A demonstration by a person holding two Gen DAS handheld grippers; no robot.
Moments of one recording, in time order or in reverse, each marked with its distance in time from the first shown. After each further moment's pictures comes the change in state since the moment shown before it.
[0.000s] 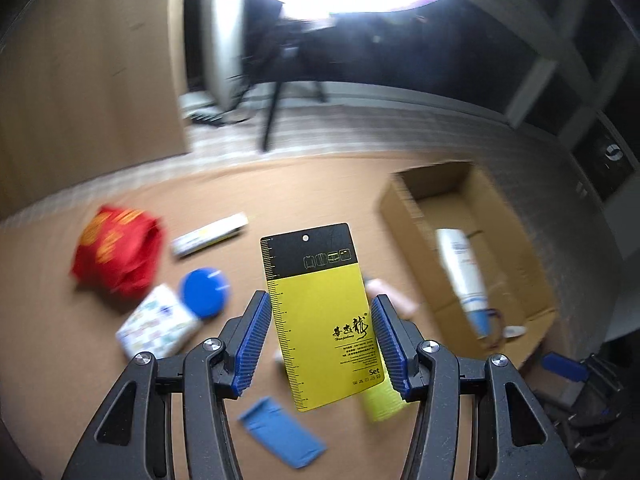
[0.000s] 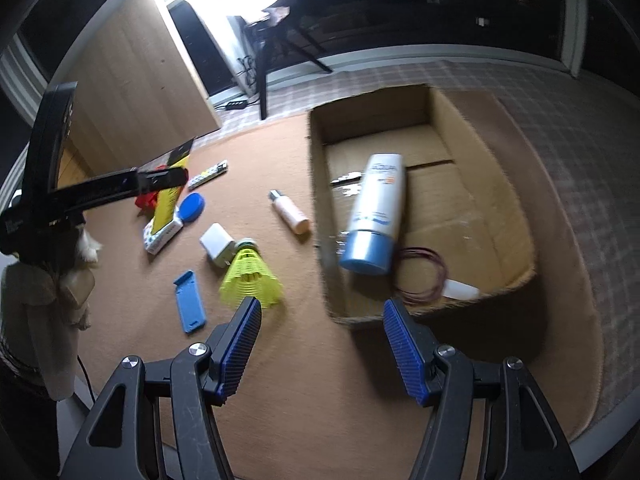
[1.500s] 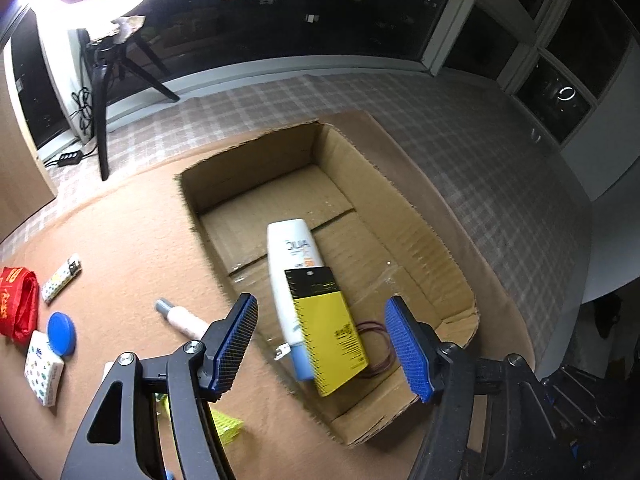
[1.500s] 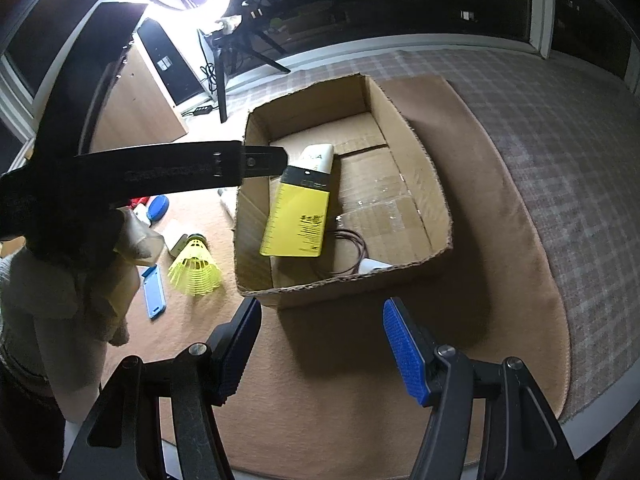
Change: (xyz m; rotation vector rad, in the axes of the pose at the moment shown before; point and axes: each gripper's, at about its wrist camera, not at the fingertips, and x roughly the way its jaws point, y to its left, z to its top) left arm 0.057 -0.161 0.010 0.174 0.073 -0.127; right arm -0.016 -0.059 -0.013 0.037 0.010 -0.025
